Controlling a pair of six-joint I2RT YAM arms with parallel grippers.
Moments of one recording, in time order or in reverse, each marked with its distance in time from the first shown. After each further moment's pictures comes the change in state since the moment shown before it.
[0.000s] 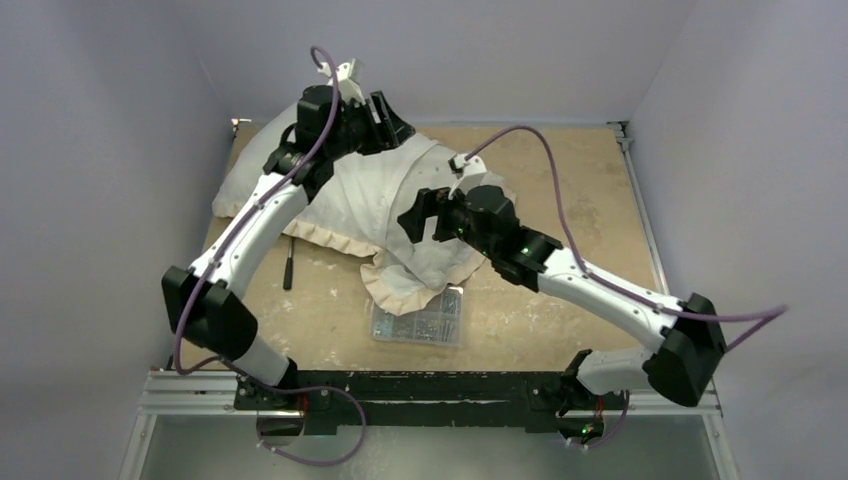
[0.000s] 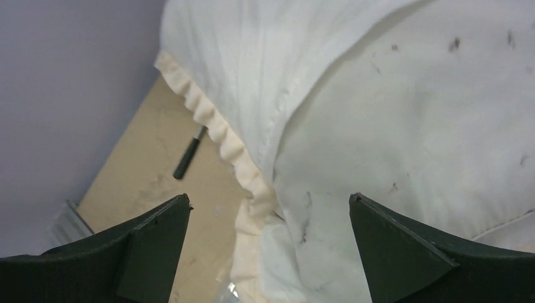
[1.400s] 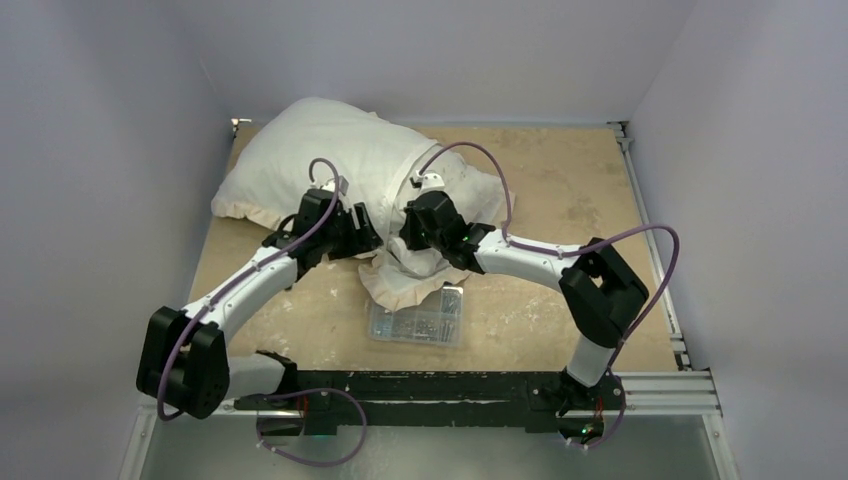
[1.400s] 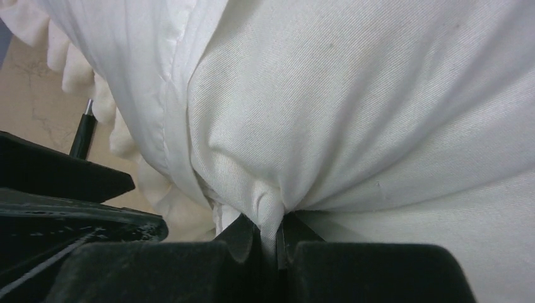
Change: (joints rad) left arm 0.018 -0.359 -0.766 -0.045 -0.161 0.005; right arm 0.000 0.476 0.095 0.045 0.051 0.044
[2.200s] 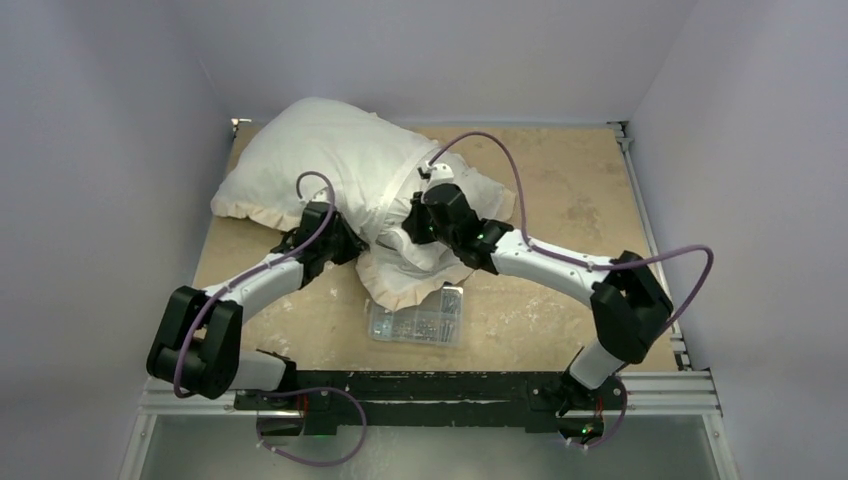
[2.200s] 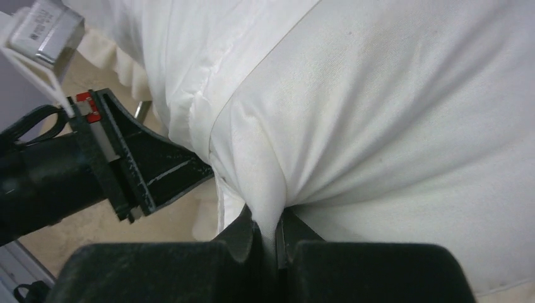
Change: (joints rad) left arm 0.023 0.108 -0.169 0.294 -0.043 -0.196; right arm -0.001 -0.104 0.000 -0.048 -0.021 -0.009
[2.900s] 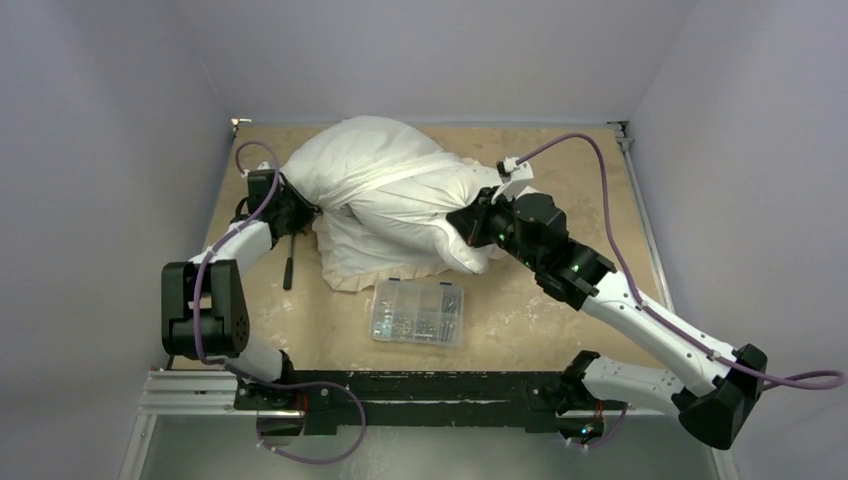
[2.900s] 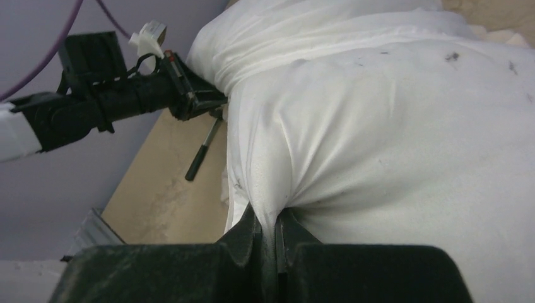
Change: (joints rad) left arm 0.407 0.153 0.217 -0.035 0.089 0.068; right arm -0.074 -0.597 -0.144 -0.162 -0.018 0.010
